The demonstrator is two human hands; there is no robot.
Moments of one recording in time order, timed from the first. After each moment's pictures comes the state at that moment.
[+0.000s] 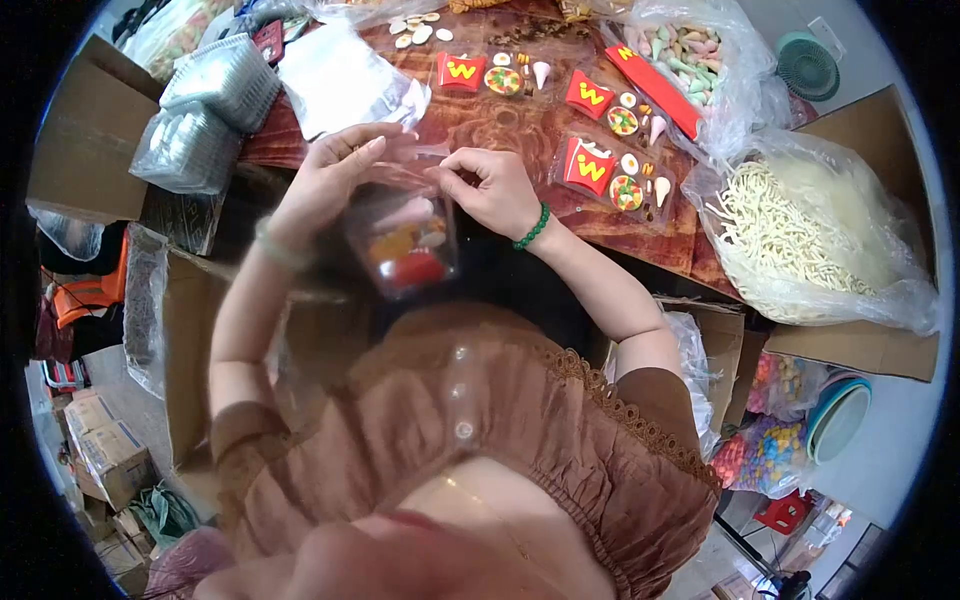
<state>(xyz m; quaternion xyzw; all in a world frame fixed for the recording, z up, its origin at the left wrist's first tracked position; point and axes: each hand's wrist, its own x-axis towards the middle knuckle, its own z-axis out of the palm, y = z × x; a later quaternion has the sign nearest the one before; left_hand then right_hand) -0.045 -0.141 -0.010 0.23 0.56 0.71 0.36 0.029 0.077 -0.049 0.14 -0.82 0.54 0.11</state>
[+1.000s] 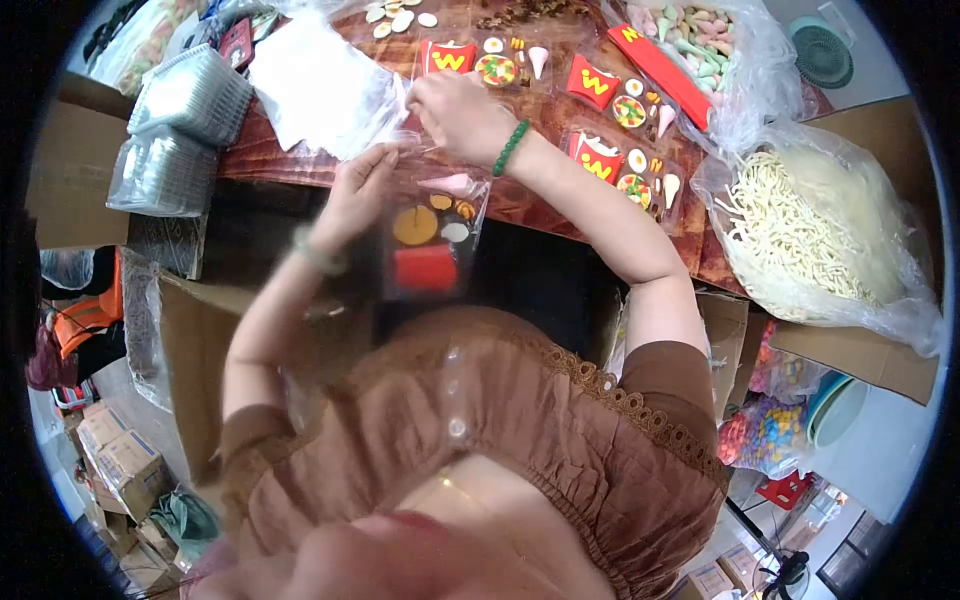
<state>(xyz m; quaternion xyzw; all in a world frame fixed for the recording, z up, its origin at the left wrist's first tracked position) -0.066 -0.109 -0.095 0.23 0.72 0.63 0.17 -0.074 0.091 -0.052 0.28 -0.93 0.17 0.16</state>
